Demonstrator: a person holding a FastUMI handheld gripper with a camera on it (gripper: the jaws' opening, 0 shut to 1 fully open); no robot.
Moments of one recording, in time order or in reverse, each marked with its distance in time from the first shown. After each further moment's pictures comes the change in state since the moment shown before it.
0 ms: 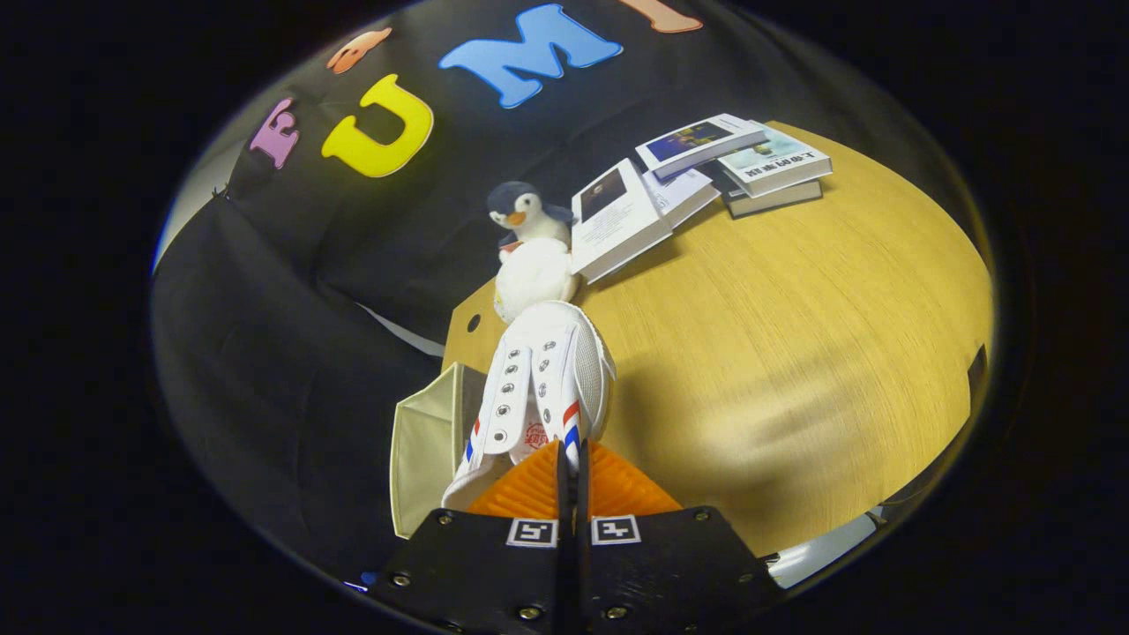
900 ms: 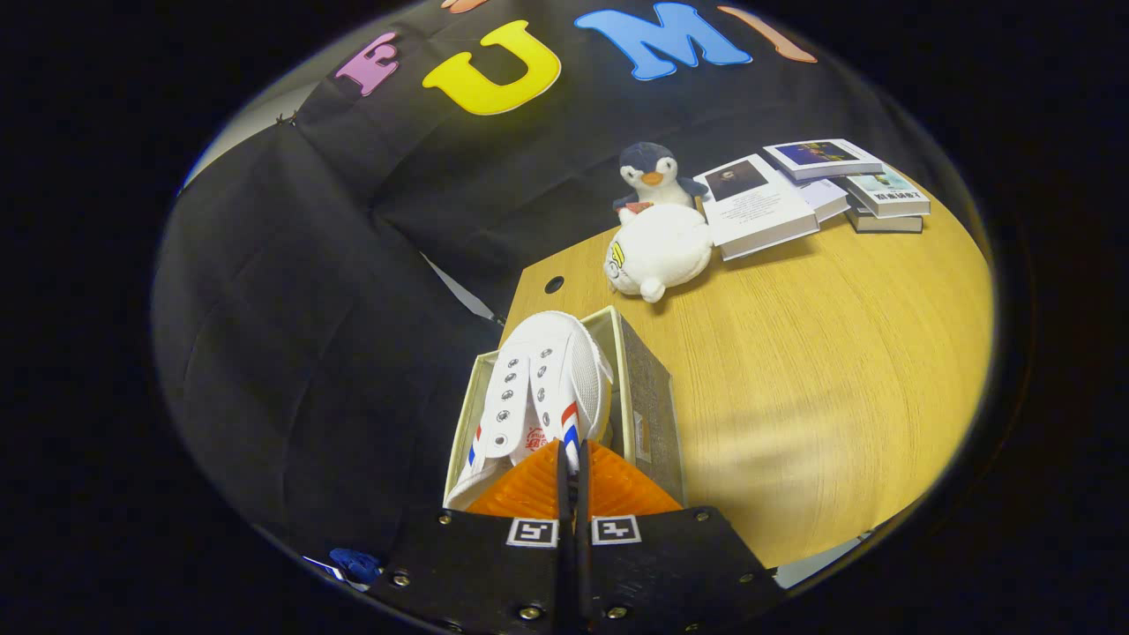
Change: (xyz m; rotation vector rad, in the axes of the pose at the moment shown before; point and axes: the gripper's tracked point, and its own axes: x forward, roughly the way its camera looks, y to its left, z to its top) arm 0.065 0.128 -0.061 -0.195 0.021 0.046
